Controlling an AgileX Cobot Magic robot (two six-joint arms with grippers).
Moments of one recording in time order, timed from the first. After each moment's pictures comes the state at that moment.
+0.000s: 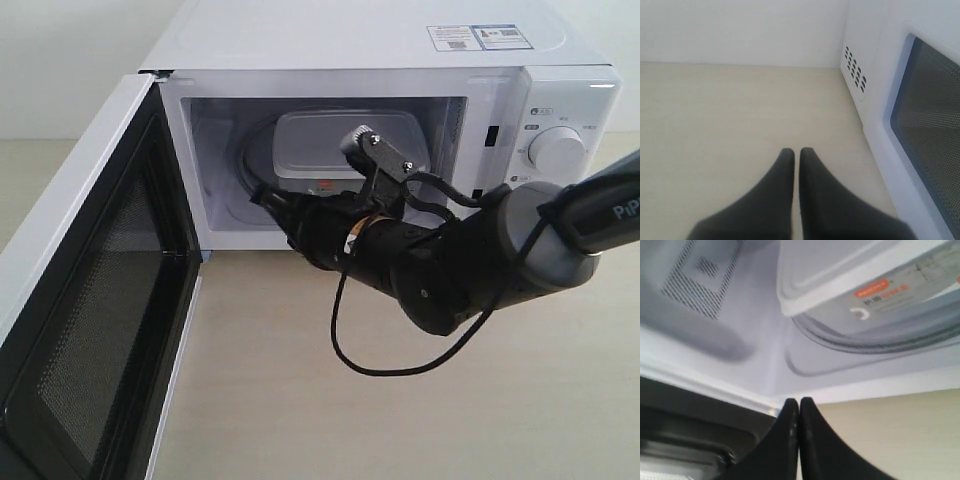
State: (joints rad) left arm 0.00 0.00 0.00 -0.11 0.31 0.06; right arm 0.71 1.97 -0.93 0.11 -0.56 0.76
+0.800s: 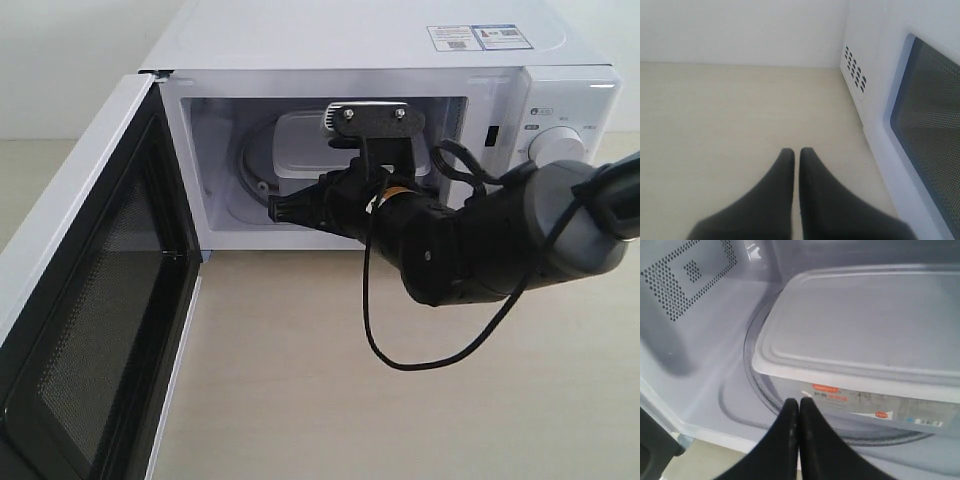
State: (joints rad) left arm 0.00 0.00 0.00 -0.11 0.31 0.06; right arm 0.71 1.91 -0.93 0.49 -0.58 -0.12
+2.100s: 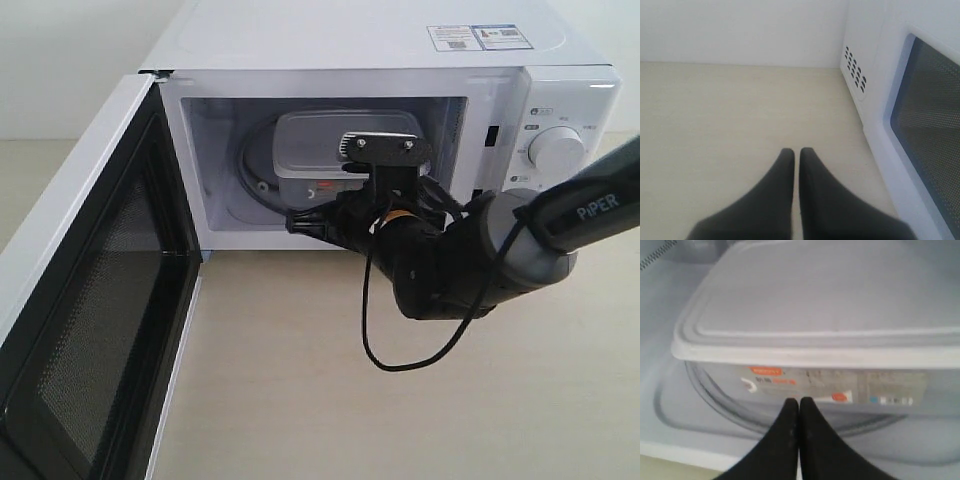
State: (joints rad) left arm 0.00 0.00 0.00 -0.11 0.31 0.06; right arm 0.67 2.05 -0.97 0.52 -0.67 -0.06
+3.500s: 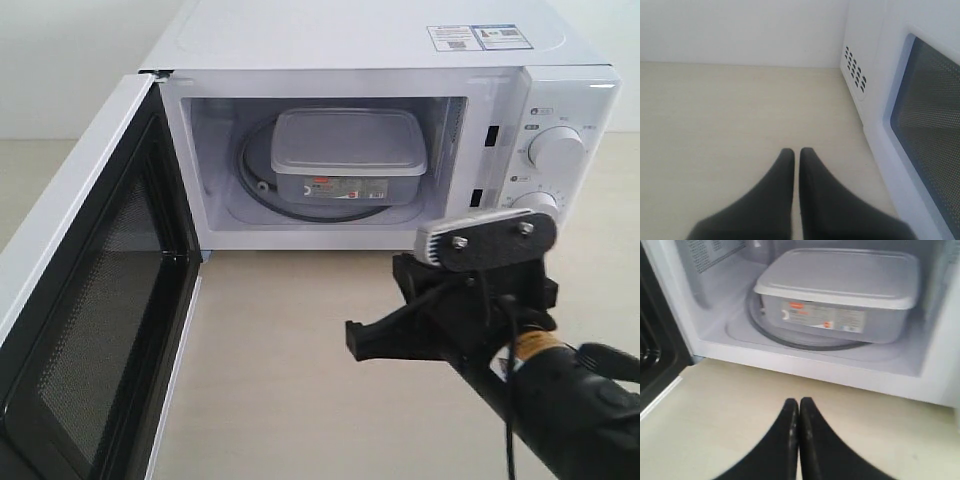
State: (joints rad) left arm 0.00 0.00 0.00 -0.11 0.31 0.06; right arm 0.96 1.62 -0.36 0.67 -0.96 -0.16
